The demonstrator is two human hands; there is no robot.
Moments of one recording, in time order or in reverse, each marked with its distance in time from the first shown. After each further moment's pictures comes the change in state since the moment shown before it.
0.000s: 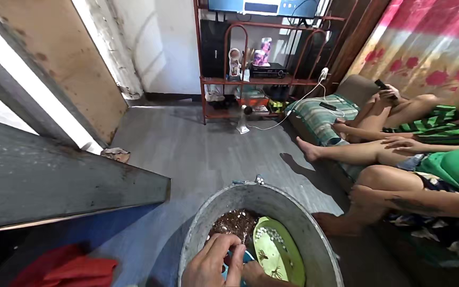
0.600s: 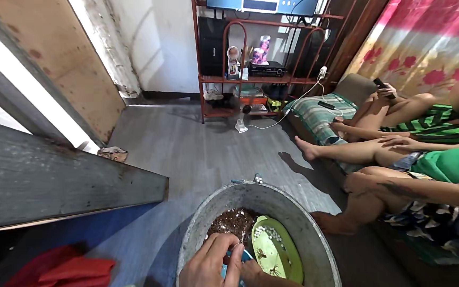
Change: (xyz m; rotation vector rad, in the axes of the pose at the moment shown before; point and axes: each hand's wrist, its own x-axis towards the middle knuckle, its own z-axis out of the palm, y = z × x) left_hand 0.001 -0.003 0.001 0.050 0.005 0.030; right_hand 0.002 -0.002 -0.002 -0.013 -0.023 0.003
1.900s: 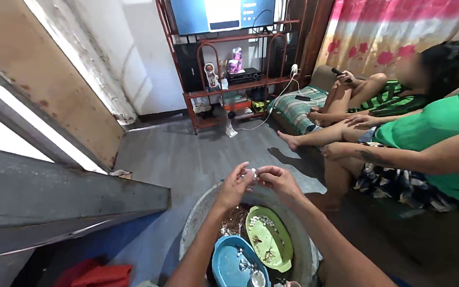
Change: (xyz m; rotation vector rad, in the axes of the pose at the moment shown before) left_hand 0.107 0.061 0.103 -0.699 -0.438 -0.072; right_hand -0.334 0.050 -0.251 1.648 1.121 -0.463
